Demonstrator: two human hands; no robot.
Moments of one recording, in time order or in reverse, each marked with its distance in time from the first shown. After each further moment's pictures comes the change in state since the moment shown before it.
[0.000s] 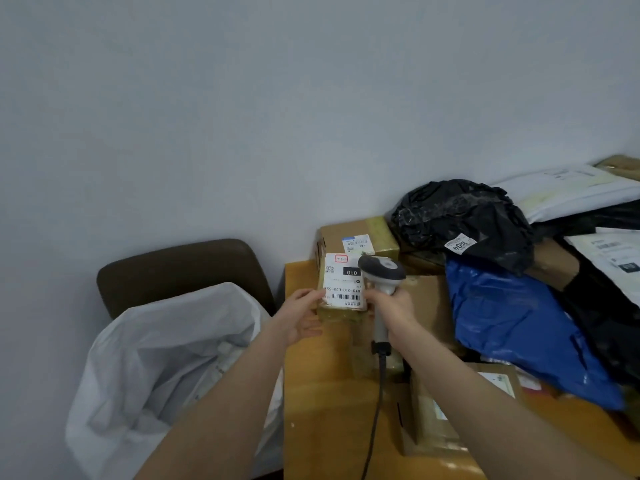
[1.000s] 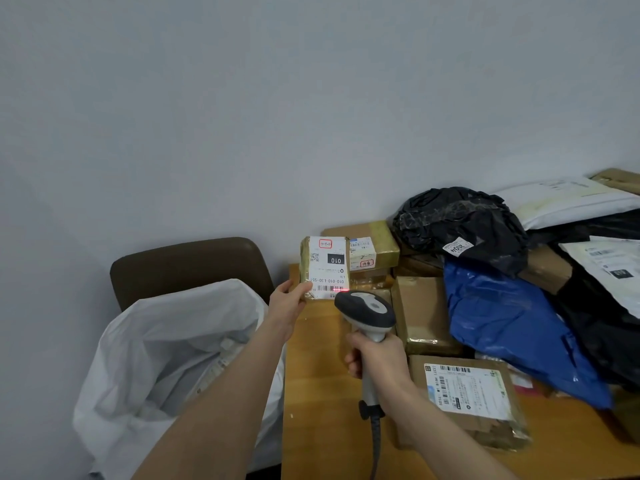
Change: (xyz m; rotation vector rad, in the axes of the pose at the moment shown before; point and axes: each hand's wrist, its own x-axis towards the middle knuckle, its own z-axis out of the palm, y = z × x) left_hand 0.008 -0.017 -0.018 -0.167 0.176 0.273; right_hand -0.101 0.037 -0.008 -0.020 -0.162 -0.030
